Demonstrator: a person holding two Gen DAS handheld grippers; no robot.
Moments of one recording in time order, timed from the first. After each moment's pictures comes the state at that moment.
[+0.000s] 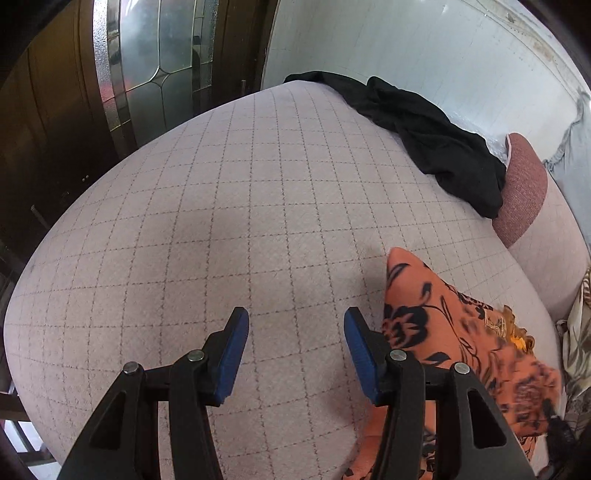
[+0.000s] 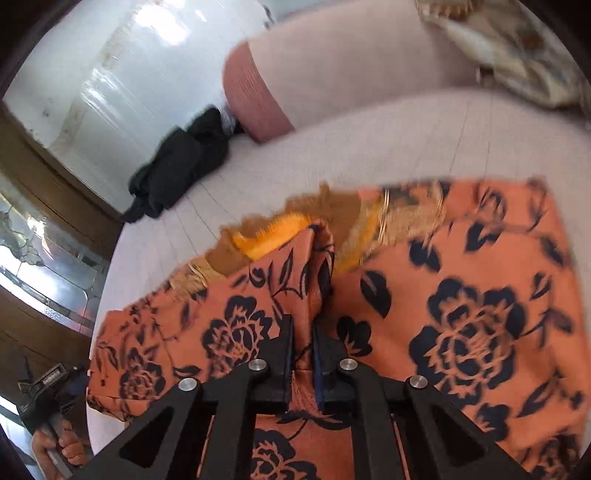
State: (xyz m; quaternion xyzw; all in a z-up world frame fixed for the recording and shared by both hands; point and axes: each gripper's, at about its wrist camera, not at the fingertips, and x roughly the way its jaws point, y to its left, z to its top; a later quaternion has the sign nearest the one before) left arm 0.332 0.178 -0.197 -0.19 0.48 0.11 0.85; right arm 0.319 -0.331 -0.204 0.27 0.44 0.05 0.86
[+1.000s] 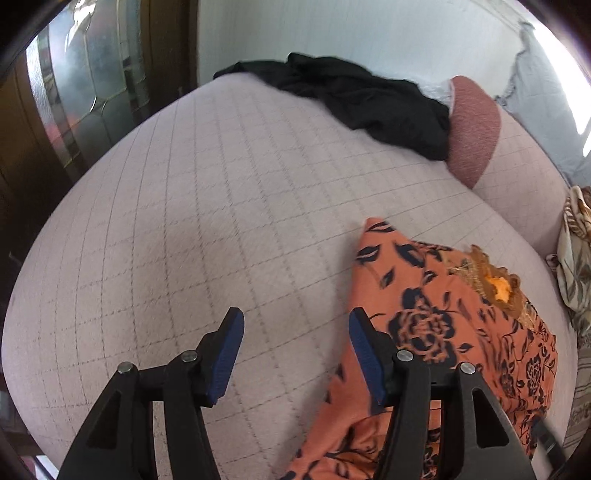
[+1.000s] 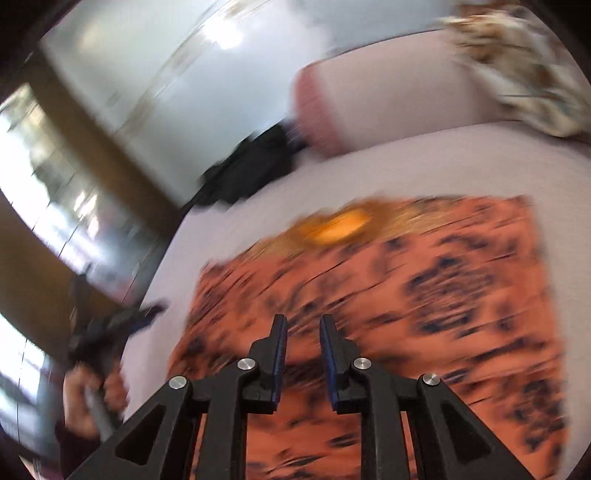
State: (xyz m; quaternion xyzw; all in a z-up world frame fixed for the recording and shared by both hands) left arm 0.331 0.098 -0.198 -0.12 0.50 0.04 0.86; right arm 0.239 -0.308 -0.164 0.25 0.41 0.18 0.86
